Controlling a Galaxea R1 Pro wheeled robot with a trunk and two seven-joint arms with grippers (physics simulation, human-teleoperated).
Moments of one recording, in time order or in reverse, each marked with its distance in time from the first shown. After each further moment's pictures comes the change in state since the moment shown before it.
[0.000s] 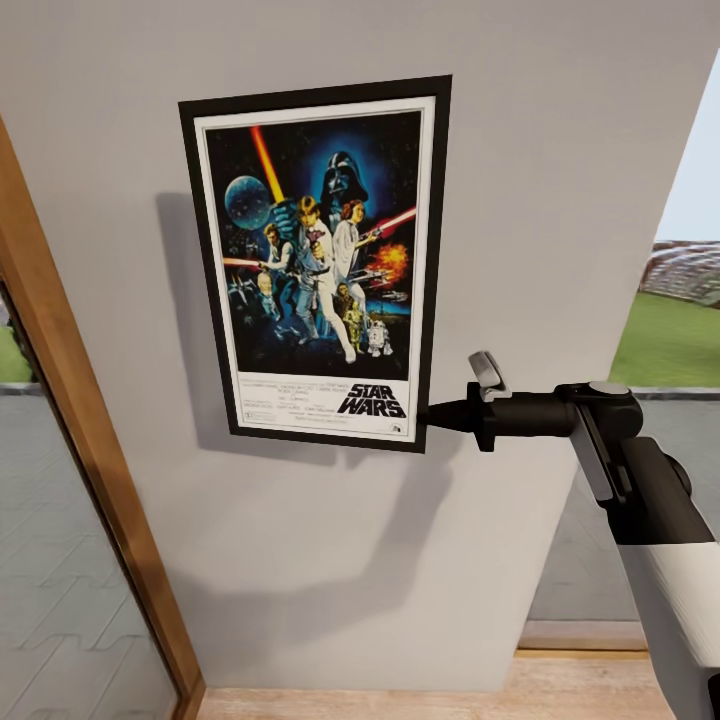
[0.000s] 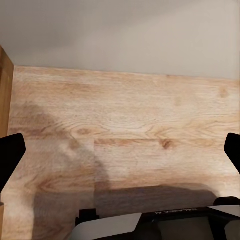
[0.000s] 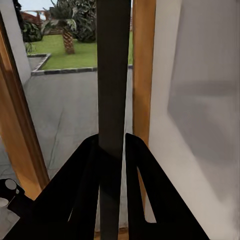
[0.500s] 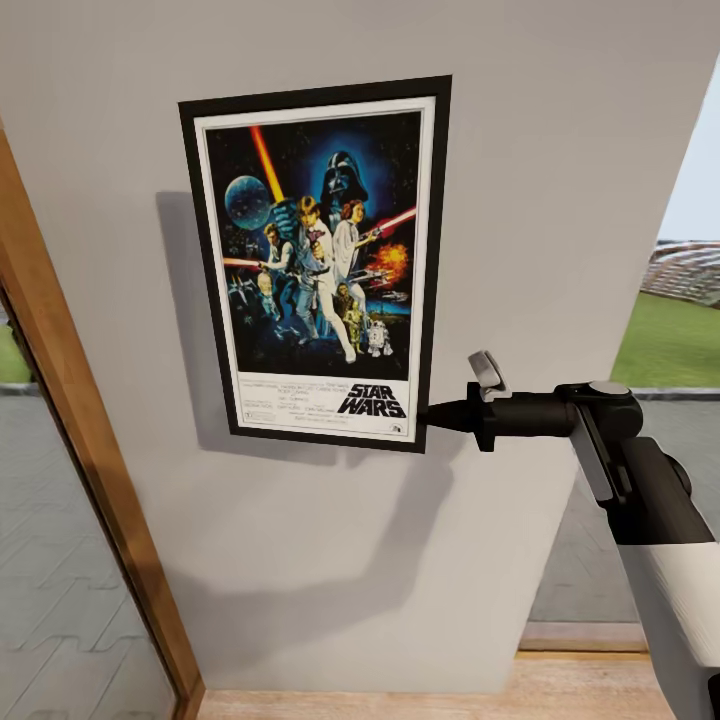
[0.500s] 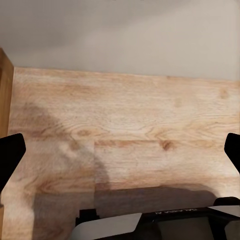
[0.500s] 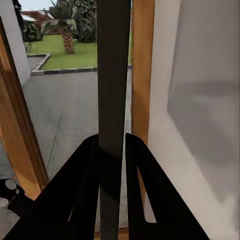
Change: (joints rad) left arm 0.000 0.000 0.000 0.000 0.000 0.000 0.000; right arm 0.000 0.000 0.000 0.000 0.000 0.000 0.000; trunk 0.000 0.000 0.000
